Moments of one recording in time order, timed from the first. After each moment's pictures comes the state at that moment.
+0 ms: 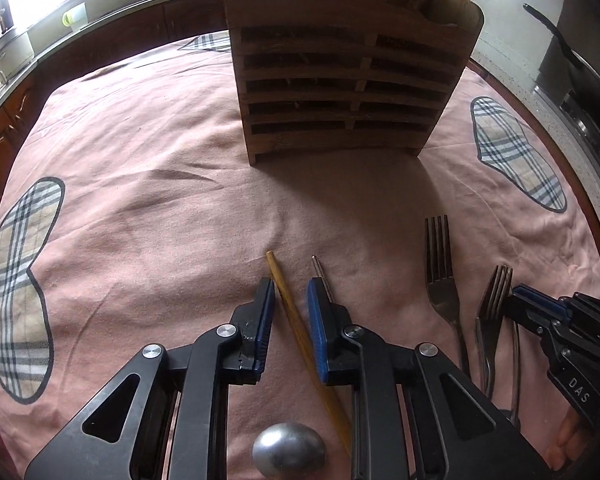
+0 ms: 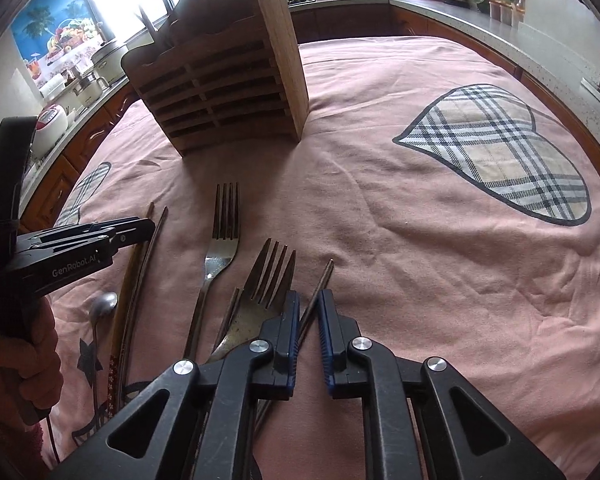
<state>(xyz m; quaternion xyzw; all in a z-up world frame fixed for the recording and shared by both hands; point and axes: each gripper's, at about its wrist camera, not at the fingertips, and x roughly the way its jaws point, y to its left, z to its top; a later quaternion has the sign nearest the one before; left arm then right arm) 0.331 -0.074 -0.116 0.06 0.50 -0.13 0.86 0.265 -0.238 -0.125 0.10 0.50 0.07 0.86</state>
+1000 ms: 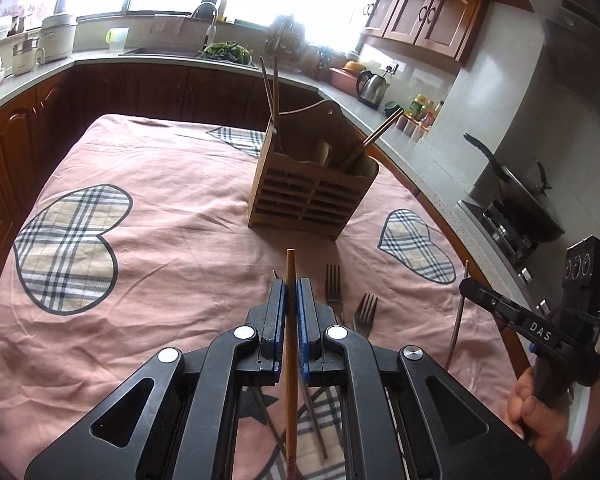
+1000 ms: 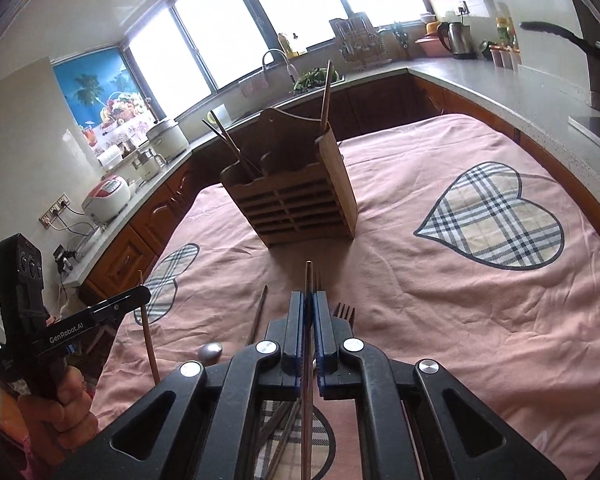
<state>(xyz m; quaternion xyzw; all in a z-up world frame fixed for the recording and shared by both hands) 0.204 0.007 -0.005 -0.11 0.35 -0.17 0.91 0.203 -0.261 -0.025 0.18 0.35 0.14 0.91</state>
